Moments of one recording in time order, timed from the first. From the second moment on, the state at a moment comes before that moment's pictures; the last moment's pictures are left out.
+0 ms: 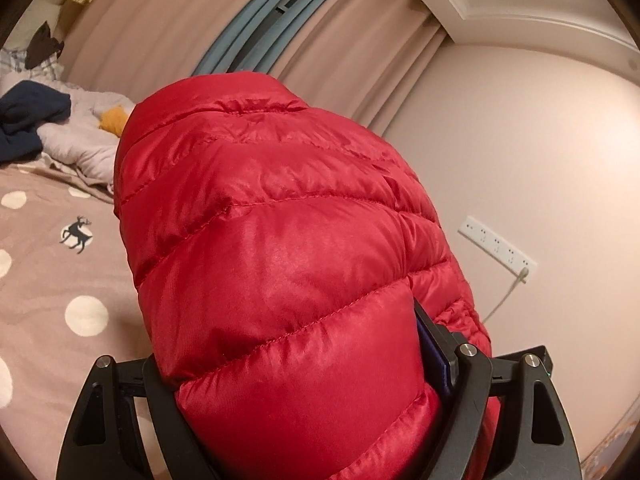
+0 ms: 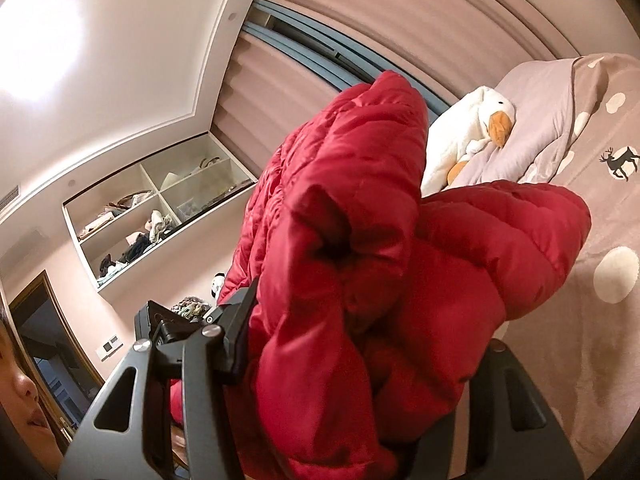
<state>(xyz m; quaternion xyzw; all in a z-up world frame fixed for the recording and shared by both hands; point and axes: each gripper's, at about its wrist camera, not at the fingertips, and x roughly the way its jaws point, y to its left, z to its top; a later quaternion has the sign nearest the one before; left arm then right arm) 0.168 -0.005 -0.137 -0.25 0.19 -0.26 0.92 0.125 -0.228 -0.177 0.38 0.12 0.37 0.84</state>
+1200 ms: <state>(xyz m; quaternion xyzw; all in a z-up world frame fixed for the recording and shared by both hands) 0.142 0.051 -0.099 -0.27 0.13 -0.23 0.93 0.135 -0.177 -0.127 0.33 0.13 0.40 0.85</state>
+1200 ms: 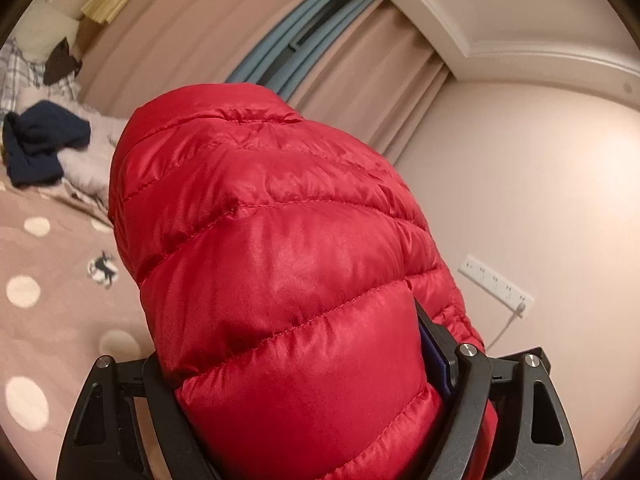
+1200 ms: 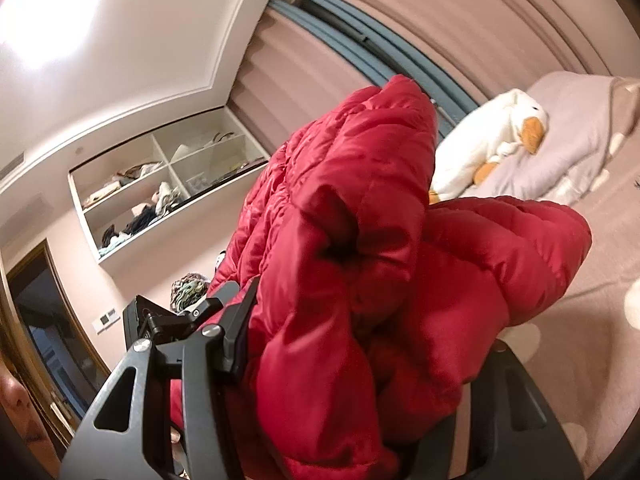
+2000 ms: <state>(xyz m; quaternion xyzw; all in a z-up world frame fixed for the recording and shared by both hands) 0.167 0.067 -0.090 -0.24 0.07 -0.21 0.95 0.165 -0.133 -0.110 0.26 0.11 0.42 0.86</state>
